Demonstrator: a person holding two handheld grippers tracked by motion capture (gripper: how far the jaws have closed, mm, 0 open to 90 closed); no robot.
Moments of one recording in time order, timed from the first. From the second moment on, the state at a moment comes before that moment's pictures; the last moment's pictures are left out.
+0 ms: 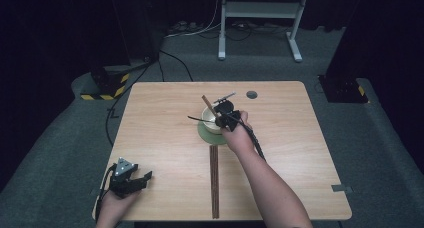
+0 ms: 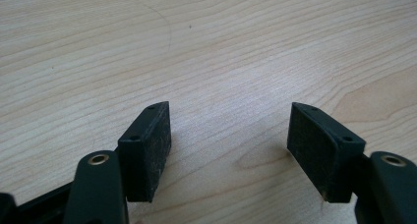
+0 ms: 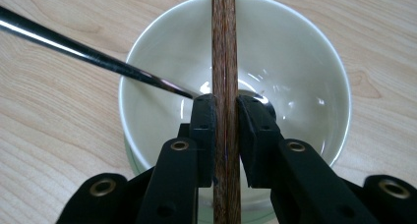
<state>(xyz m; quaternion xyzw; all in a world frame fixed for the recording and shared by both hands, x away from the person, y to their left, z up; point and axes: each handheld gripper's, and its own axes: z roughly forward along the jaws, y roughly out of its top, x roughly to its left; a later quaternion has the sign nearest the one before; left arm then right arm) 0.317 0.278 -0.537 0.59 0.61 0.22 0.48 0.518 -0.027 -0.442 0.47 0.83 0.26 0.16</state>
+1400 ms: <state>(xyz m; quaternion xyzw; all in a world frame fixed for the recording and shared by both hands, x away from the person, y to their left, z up) 0.348 0.195 -0.497 0.61 0.56 0.23 0.50 0.444 -0.099 -0.444 0.44 0.79 0.37 0.21</state>
